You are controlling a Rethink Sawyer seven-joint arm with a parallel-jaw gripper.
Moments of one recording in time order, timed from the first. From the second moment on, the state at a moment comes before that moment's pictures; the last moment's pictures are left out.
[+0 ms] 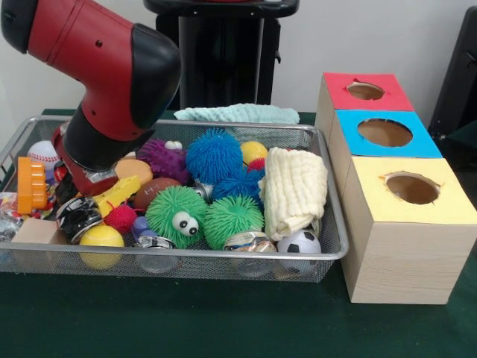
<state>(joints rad) -0.20 -0.15 -0.42 1.12 -0.33 0.68 2.53</state>
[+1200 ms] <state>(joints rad) -0.17 -0.14 -0.46 1.09 -0.39 0.68 2.53</state>
